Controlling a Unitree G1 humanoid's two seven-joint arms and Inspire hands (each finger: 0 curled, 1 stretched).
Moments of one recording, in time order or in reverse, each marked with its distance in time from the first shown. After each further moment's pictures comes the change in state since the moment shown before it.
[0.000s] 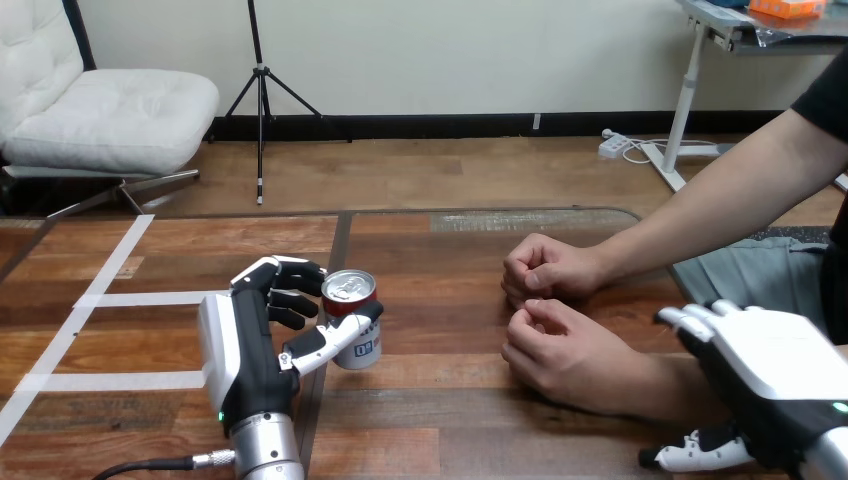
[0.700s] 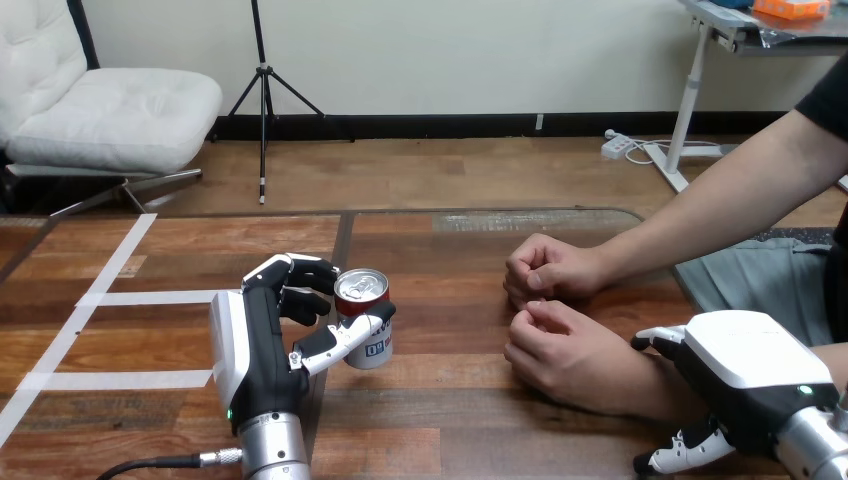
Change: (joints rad) left arm 0.014 -0.013 0.000 -0.035 0.015 0.000 -0.024; right arm -0.131 -0.050 0.084 0.169 0.003 -0.029 0.022
